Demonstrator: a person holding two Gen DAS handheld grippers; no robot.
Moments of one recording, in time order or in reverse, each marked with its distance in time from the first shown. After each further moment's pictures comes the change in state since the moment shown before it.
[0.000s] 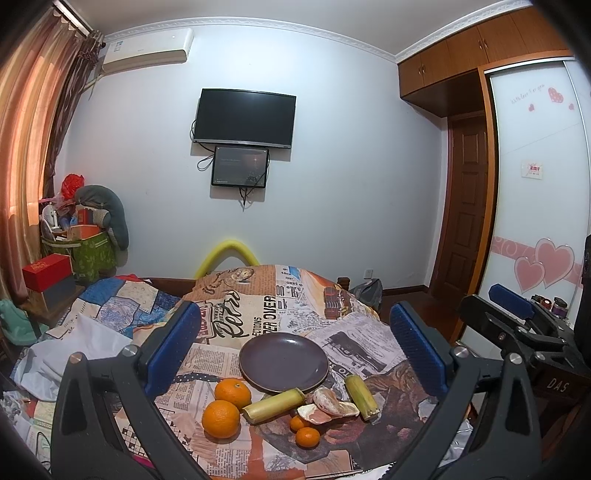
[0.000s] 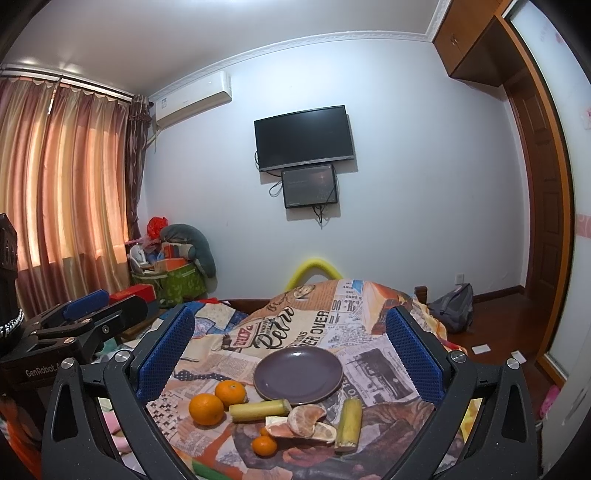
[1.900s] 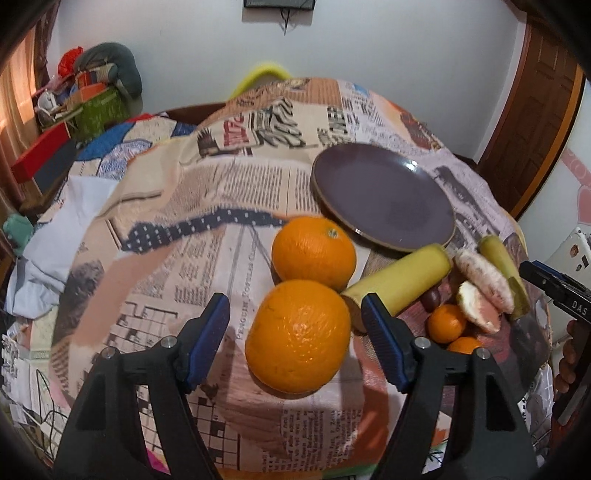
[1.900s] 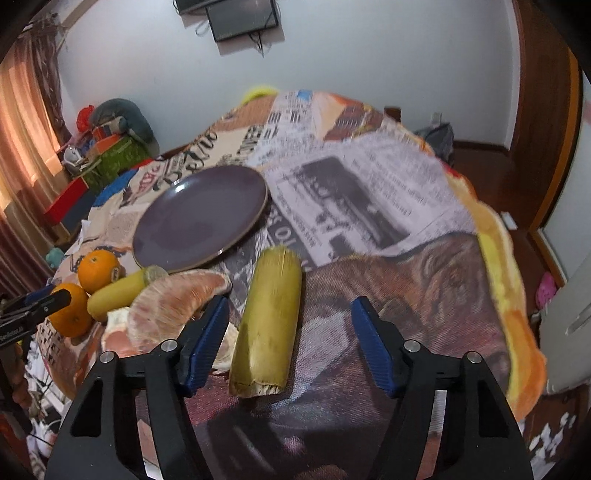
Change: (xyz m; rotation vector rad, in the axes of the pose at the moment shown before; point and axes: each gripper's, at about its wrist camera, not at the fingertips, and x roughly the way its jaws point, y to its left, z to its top) left arm 0.194 0.112 -0.160 -0.083 0.681 0.119; right arm 0.157 -0.104 -0.139 0.168 0.684 -0.106
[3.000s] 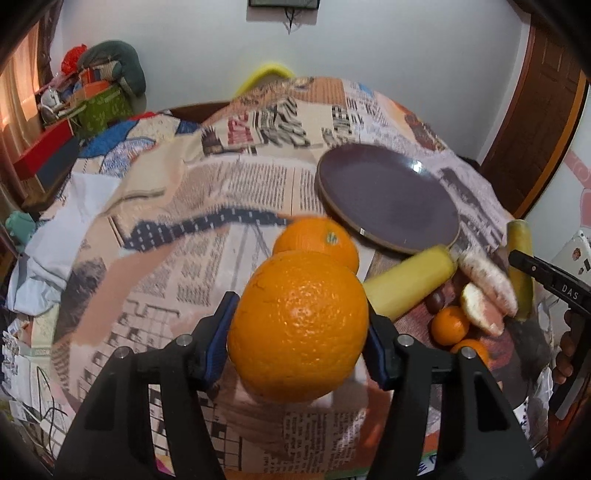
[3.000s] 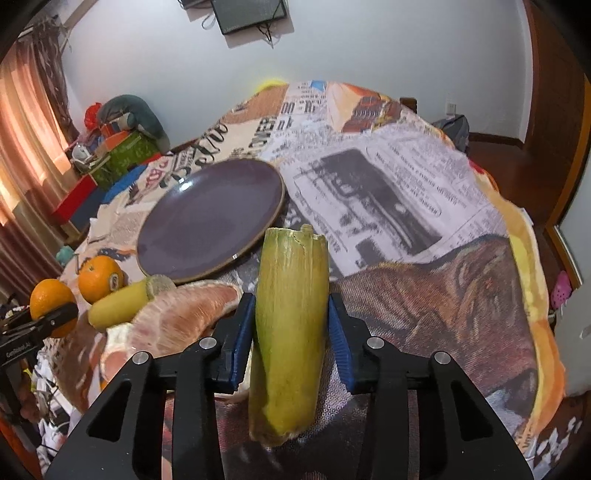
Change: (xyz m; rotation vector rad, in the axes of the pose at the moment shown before) left arm -0.007 0.001 0.005 -0.006 -0.024 0.014; right arm 0.006 0.006 0.018 -0.010 -0.021 0.042
